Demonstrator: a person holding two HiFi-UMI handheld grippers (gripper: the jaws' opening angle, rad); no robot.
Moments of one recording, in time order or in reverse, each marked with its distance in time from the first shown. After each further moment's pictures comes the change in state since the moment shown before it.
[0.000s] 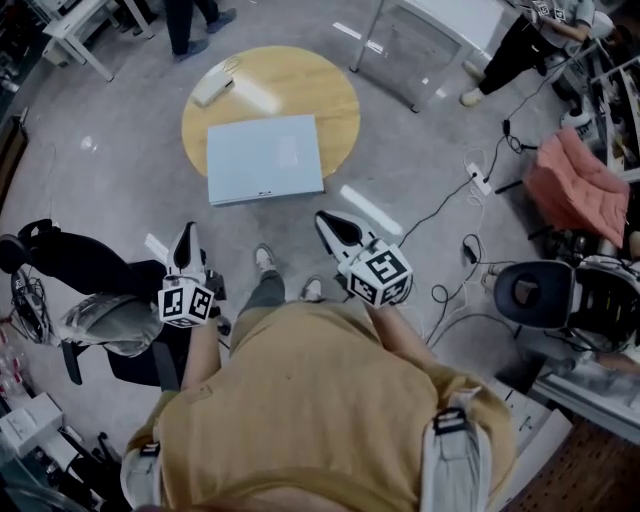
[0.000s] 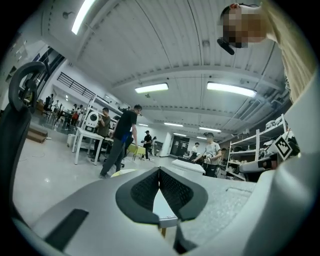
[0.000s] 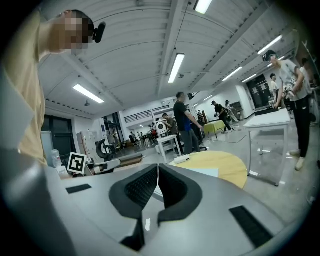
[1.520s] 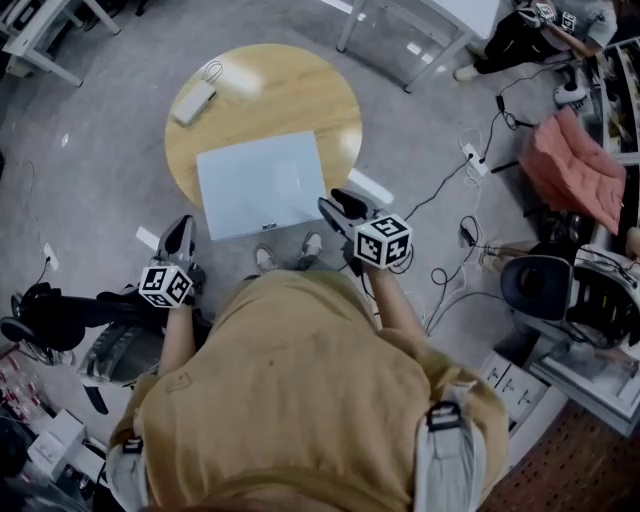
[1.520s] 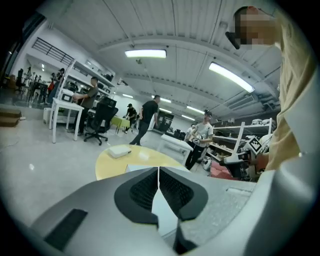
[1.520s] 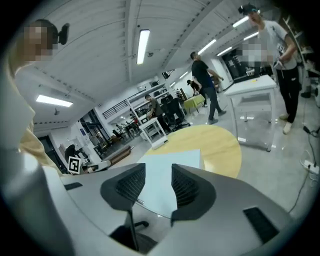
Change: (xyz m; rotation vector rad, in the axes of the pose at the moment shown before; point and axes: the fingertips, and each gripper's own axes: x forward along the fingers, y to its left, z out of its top) left arm 0.146 0.088 -0.059 -0.036 0.345 -0.241; right arm 0.107 -0.146 -0.036 0.287 0.203 -0.137
